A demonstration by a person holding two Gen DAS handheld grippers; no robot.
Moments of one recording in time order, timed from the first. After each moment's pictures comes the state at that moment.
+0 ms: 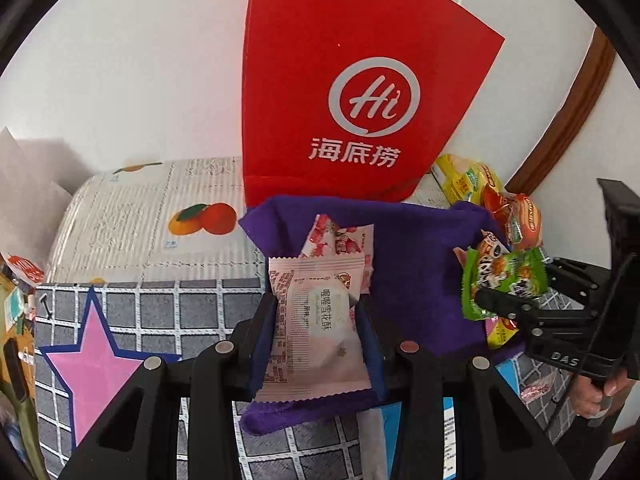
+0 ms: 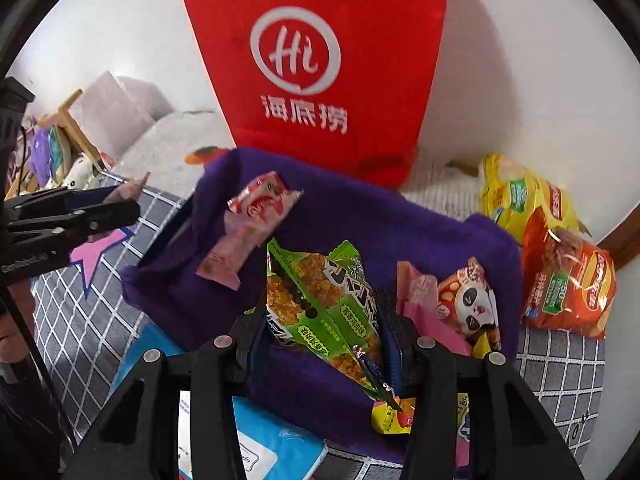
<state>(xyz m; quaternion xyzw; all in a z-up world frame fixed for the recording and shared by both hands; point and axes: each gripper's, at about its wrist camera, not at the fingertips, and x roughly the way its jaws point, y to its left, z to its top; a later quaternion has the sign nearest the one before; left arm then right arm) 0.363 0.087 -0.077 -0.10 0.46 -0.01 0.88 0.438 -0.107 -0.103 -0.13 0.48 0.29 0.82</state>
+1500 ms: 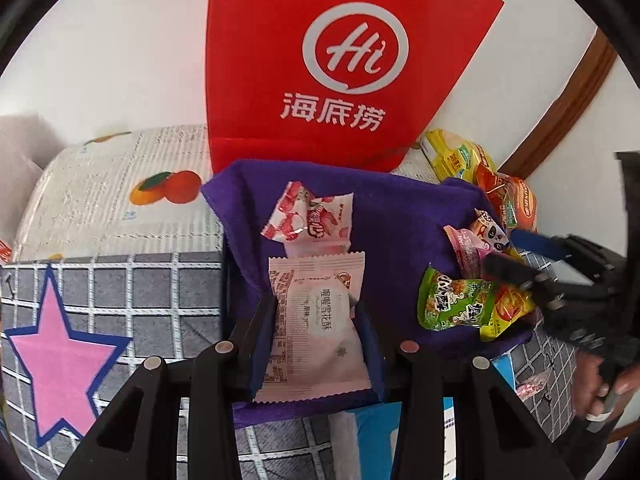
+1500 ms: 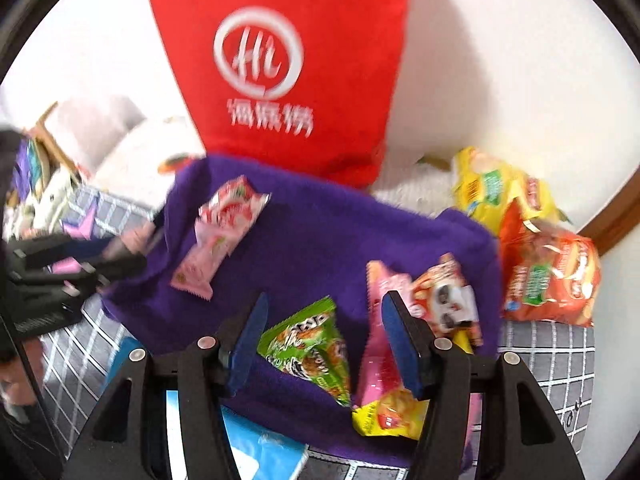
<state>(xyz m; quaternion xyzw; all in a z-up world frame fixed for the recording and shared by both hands) 0.374 0.066 -0.112 -0.13 0.48 -0.04 0.87 0.450 -0.119 -0.094 -0.11 0.47 0.25 0.84</state>
